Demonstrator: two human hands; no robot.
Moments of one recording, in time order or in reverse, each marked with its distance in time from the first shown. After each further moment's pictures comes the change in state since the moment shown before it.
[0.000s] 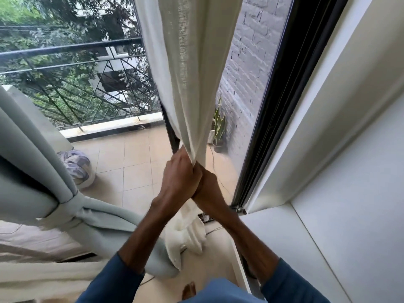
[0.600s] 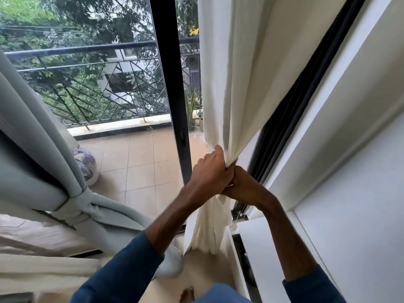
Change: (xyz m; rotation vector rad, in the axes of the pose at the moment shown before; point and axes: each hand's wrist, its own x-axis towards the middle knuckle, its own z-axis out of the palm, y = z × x) left_hand 0.019 0.021 0.034 0.012 -0.244 0.098; right_hand 0.018 0.016 -0.078 -0.092 -0.325 0.010
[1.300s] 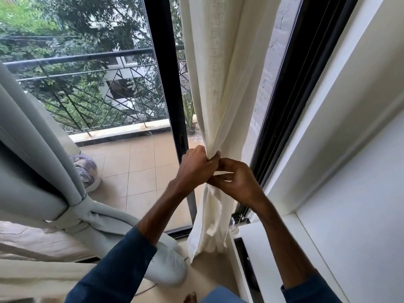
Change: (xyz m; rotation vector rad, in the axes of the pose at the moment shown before) left_hand 0.024 -0.024 -0.017 -0.061 0.091 -0.089; right_hand -0.002 -0.010 0.003 0.158 0.243 -0.134
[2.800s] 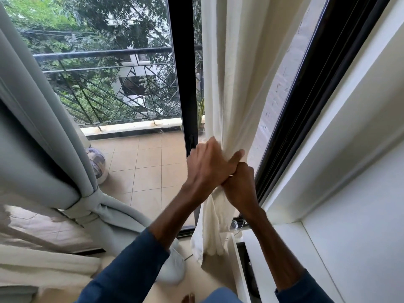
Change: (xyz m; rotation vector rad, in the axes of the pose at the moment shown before) left_hand -0.019 0.022 -0.009 0.131 0.283 -0.012; right_hand 0.011 -0.001 0.034 -0.203 0.297 -0.022
